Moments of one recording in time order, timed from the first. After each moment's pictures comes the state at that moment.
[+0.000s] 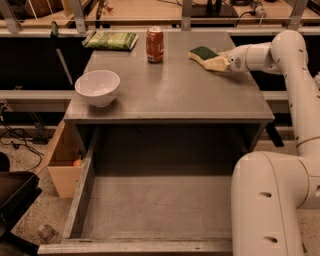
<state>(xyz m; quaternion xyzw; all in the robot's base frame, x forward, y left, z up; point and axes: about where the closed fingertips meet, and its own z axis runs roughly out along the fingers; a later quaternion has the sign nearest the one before) 0.867 -0.218 0.834 -0.31 0.78 0.21 0.50</state>
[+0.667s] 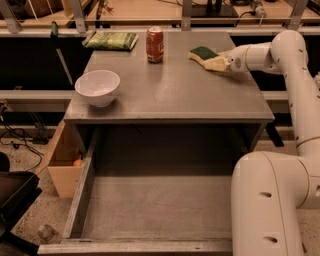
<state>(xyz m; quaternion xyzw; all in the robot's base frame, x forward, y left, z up) 0.867 -0.218 0.834 -0.32 0.78 0.21 0.50</state>
